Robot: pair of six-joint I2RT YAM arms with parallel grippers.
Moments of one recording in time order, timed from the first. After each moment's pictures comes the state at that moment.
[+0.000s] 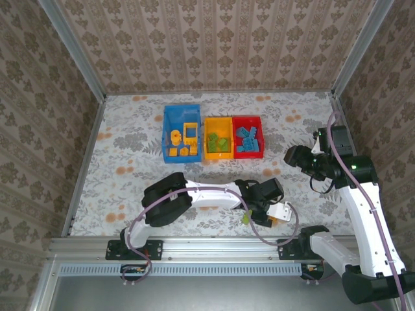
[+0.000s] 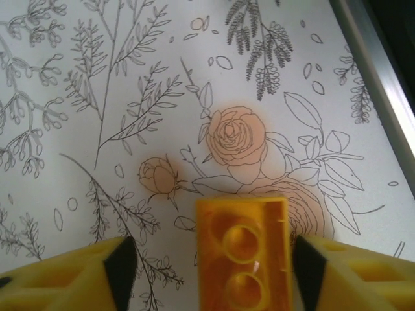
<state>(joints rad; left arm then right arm) -1.35 2.11 1.48 -0.36 0.17 0.61 0.07 0.94 1.19 -1.20 -0.14 0.58</state>
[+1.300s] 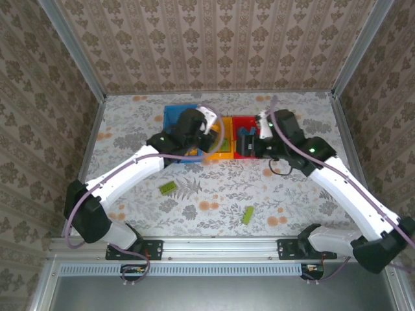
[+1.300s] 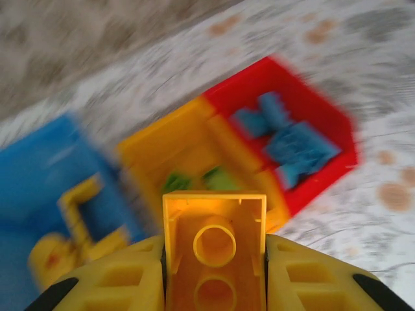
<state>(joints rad) -0.75 1.47 1.28 -0.47 -0.13 -0.07 0.57 1.21 1.29 -0.78 -0.16 0.52</state>
